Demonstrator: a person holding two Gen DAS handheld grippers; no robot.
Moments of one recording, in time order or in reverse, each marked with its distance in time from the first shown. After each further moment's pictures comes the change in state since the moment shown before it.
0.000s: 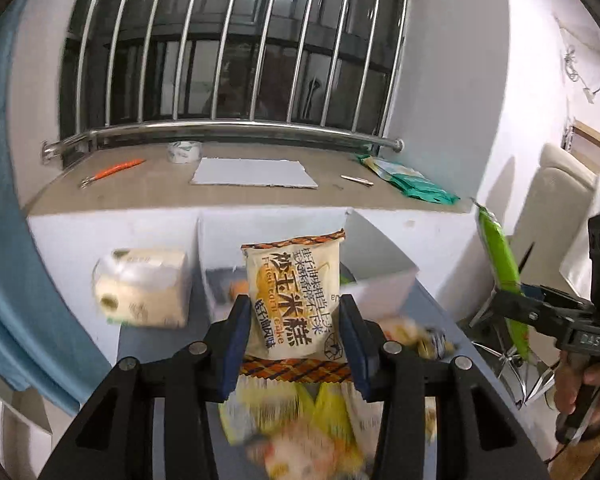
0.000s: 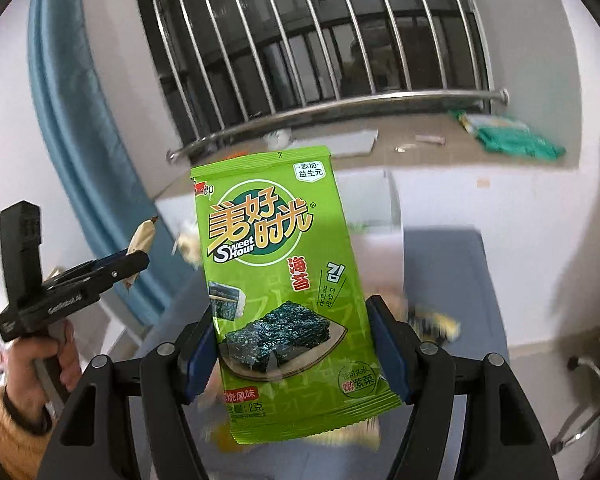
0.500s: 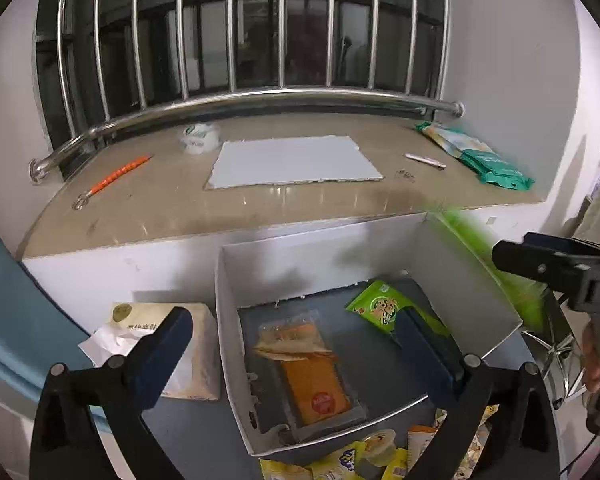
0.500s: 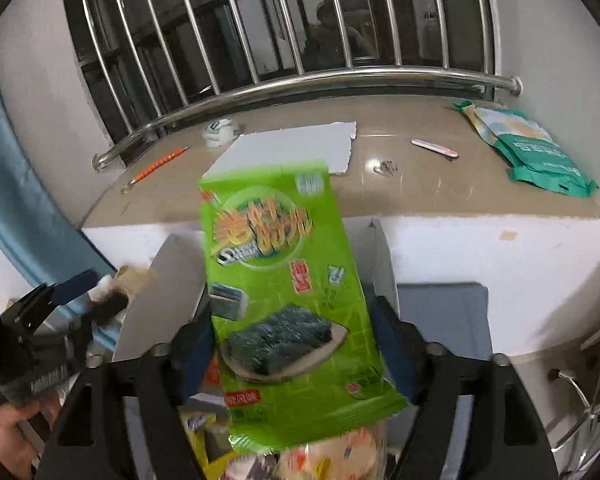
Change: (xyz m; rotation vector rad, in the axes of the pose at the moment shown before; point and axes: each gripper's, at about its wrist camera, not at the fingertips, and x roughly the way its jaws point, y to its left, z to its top) left arm 0.130 0.019 0.072 0.038 0.159 0.170; right arm 0.149 -0.047 0.122 0.042 0.160 -0.097
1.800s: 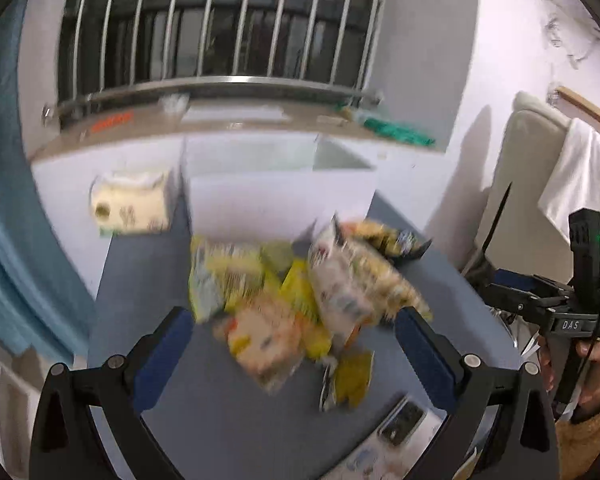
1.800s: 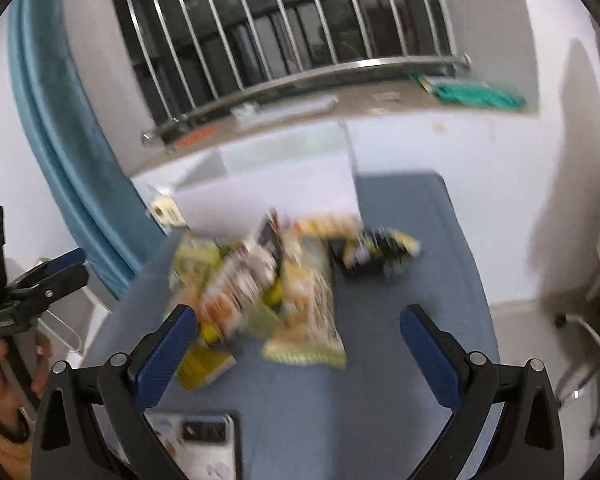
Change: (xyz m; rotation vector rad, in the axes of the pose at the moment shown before) left arm -0.166 -0.036 -0.227 -0.011 -0.042 -0.203; right arm -0.132 -0.024 -0.259 0.028 -0.071 0.044
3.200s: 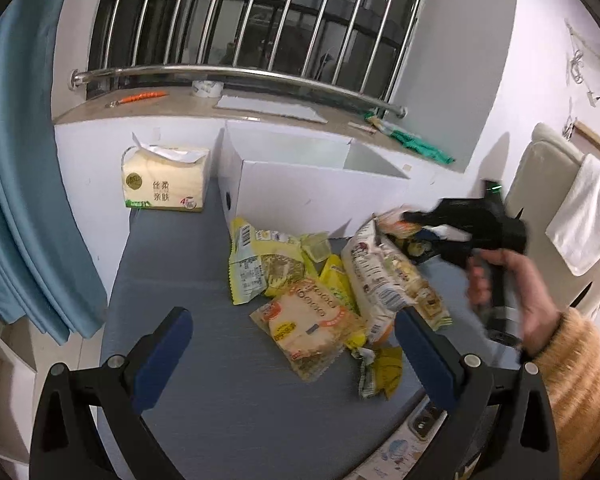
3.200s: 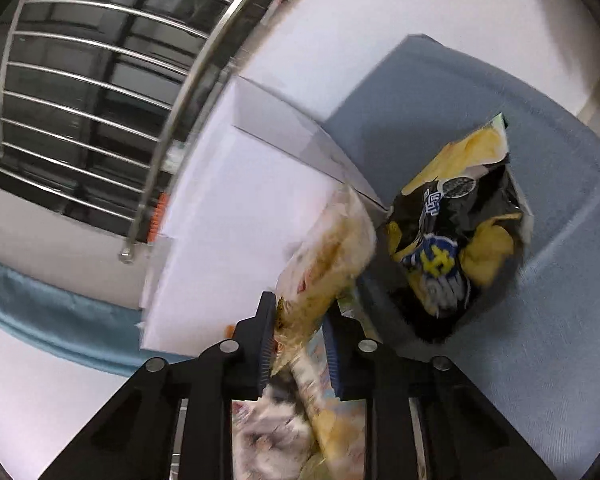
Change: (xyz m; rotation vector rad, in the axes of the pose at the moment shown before) left arm 0.001 0.053 -0.010 -0.103 -0.014 0.005; right arm 0.150 -0.067 0.062 0.669 0.052 0.278
